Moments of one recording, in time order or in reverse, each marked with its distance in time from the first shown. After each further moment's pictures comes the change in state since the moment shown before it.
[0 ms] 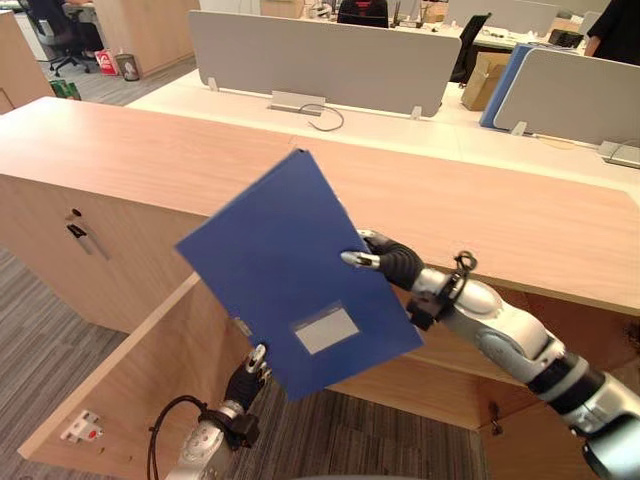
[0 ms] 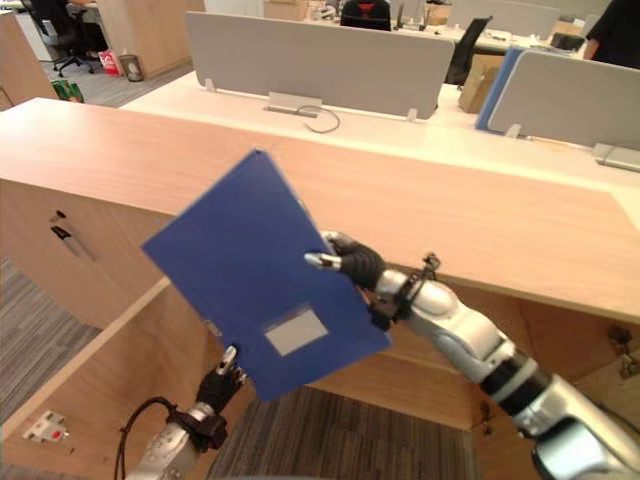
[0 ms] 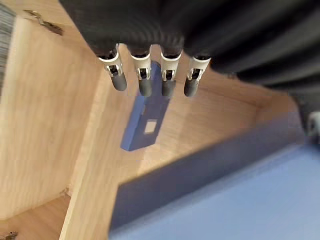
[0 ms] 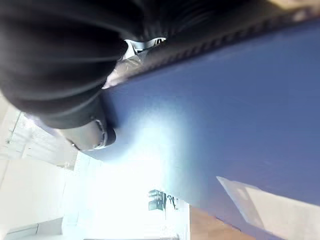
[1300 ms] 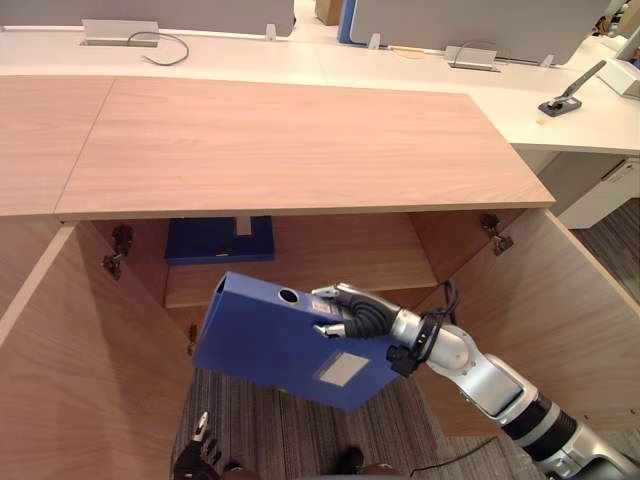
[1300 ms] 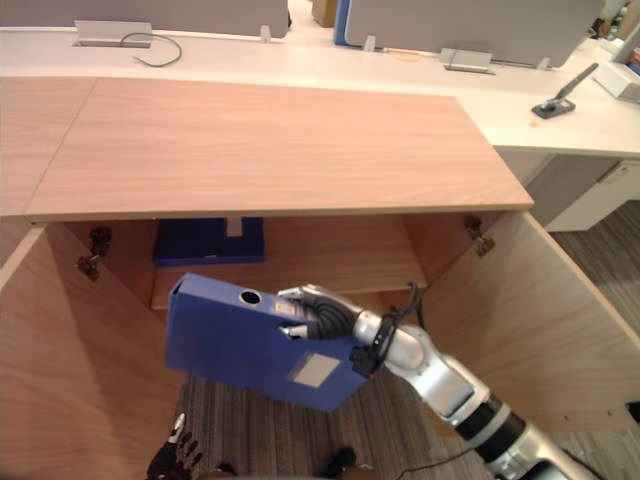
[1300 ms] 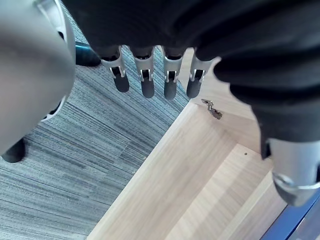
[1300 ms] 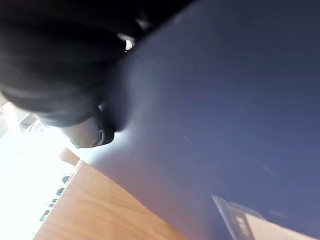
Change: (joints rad) left arm -0.007 -0.122 0.459 0.449 -0.082 0.078 0.063; right arm 0.101 0.162 0.109 -0.049 -0.868 -0.168 0.044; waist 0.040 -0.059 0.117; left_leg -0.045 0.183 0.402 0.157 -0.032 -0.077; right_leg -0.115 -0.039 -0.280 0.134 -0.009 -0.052
